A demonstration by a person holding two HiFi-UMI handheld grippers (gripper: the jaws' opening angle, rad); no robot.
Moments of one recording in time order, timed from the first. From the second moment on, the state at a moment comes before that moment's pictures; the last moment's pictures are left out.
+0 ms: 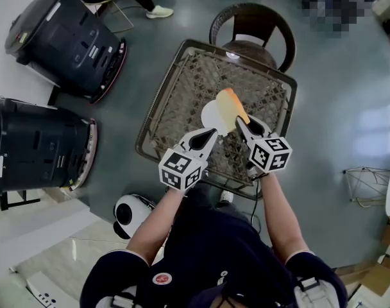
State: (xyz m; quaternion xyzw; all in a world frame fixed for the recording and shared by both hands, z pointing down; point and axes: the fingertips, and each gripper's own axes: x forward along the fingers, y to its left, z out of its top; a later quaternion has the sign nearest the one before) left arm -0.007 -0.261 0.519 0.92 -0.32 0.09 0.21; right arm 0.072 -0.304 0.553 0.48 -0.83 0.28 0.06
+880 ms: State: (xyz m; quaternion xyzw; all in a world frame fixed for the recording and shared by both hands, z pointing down) left arm -0.030 -0.266 0.580 0.90 -0.33 0.14 0.26; right arm 0.034 -0.323 0.677 0.44 -0.81 0.39 0.07
